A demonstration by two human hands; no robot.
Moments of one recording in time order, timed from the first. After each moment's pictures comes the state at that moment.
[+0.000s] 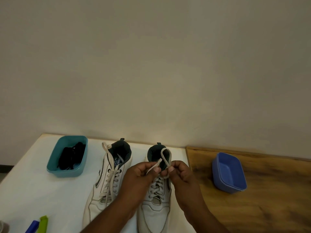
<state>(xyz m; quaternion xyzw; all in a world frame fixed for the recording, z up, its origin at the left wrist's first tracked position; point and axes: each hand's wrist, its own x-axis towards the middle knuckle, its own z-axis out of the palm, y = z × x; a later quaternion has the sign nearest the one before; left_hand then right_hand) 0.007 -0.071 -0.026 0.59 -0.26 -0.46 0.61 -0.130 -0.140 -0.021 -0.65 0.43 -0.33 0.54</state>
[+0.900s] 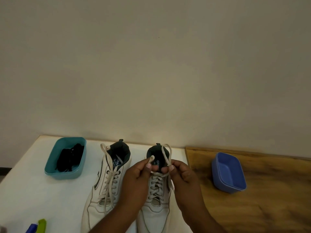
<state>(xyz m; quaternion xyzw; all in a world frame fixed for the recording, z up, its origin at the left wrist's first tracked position) 0.000 -0.075 -0.027 0.63 -0.29 -0.35 0.63 -0.127 -0.136 -0.013 -0.61 0.42 -0.39 0.56</state>
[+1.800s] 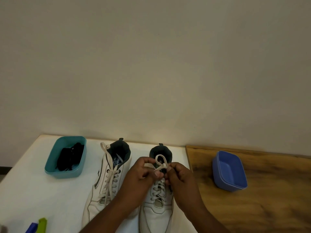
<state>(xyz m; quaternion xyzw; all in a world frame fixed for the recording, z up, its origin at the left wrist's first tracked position) 0.013 -0.073 -0.031 0.59 -0.38 -0.45 0.56 -0.129 -0.149 -0.034 -0.67 0.45 -0.30 0.50</state>
